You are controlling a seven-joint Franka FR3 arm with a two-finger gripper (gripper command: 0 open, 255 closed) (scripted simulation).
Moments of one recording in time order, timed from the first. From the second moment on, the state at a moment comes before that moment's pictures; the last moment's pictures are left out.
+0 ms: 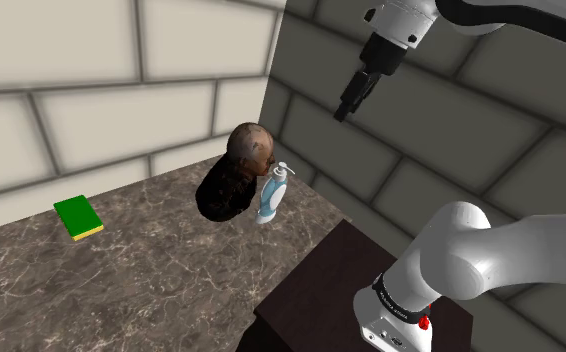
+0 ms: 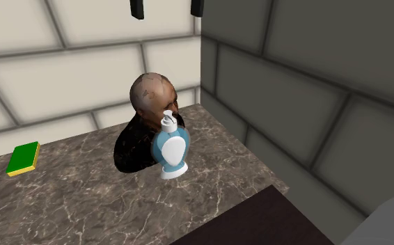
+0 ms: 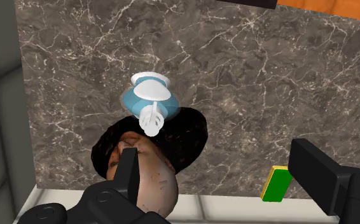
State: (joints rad) arm 0.01 -0.79 -0.02 -2.33 0.05 1.66 -0.16
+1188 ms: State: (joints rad) arm 0.02 -0.44 -0.10 -2.56 0.07 2.24 -0.28
